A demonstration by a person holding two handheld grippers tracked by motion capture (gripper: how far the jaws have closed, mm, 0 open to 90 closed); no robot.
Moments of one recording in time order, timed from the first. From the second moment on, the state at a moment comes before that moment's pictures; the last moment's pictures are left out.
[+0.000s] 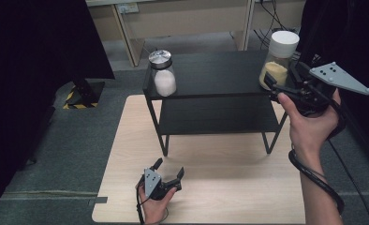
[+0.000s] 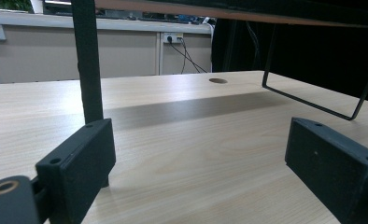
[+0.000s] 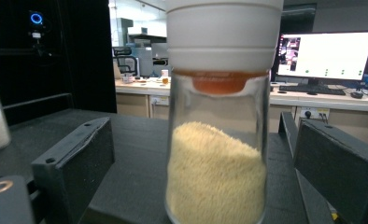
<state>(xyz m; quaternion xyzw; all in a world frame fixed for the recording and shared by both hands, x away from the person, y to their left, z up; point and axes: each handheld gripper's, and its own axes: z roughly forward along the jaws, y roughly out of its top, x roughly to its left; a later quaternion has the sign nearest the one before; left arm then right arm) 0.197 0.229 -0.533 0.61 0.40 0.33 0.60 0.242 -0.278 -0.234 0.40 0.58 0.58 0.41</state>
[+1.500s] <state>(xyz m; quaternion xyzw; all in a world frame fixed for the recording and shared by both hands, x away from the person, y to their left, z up) 0.197 0.229 -0.533 0.61 0.40 0.33 0.60 0.189 -0.303 -0.317 0.39 0.60 0.59 0.37</state>
